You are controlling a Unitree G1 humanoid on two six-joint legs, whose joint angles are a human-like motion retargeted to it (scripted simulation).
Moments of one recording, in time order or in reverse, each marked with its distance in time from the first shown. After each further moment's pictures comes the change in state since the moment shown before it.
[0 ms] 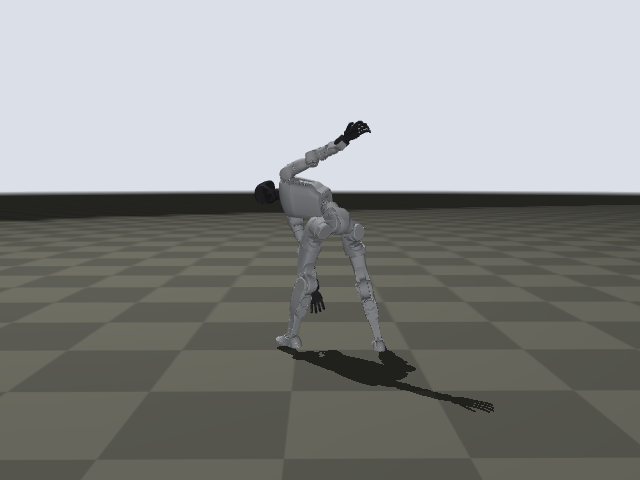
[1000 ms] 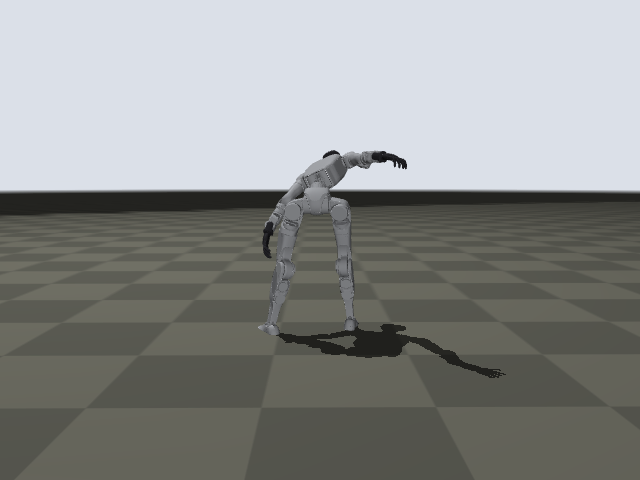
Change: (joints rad) left arm -0.378 0.013 -0.087 -0.243 0.116 0.047 -0.654; right arm 0.463 0.308 -0.133 0.197 0.448 -0.398 0.019; waist -1.391 -0.661 0.000; left_leg 0.316 0.413 0.662 -0.027 -0.162 0.041; right_leg -0.451 0.394 0.770 0.073 0.114 -0.125
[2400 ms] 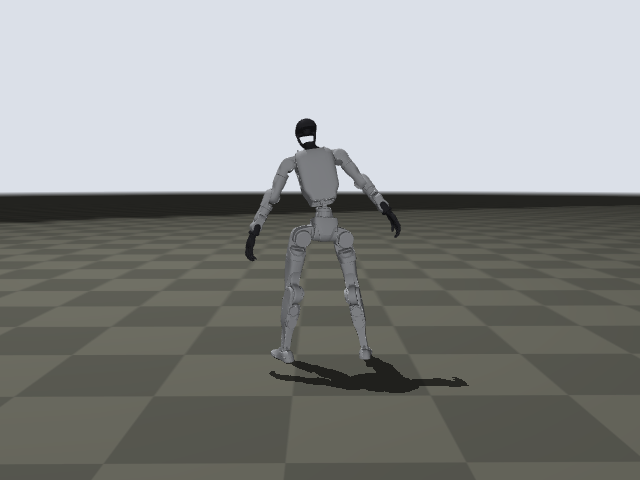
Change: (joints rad) left arm -0.029 0.147 -0.031 0.154 0.397 0.133 0.163; right arm 0.169 0.159 -0.044 -0.017 -0.913 0.294 -0.112; waist 0.273 -0.064 -0.347; left_leg 0.475 -0.216 -0.380 0.103 -0.113 0.038; right_leg 0.887 -0.277 -0.387 -0.005 -0.213 0.070
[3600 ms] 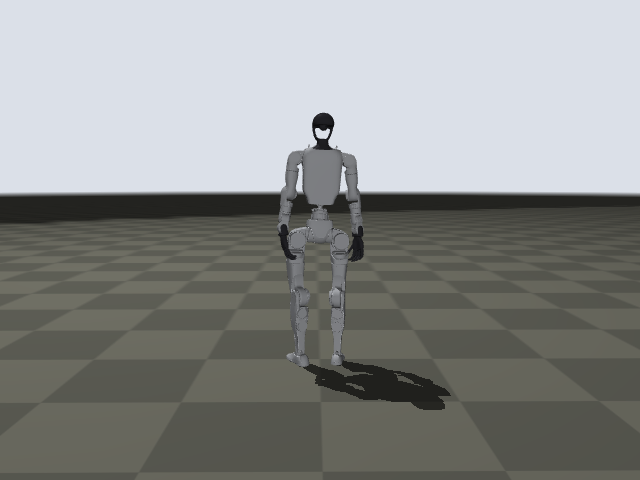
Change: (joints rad) left arm 0.304 -0.492 -0.183 0.079 0.057 -0.042 -0.155; right arm -0.231 0.250 0.471 -0.032 -0.265 0.202 0.122; waist 0.068 0.203 -0.275; left_leg 0.243 -0.105 0.132 -0.042 -0.128 0.132; right_leg 0.104 0.266 0.095 0.014 -0.136 -0.174
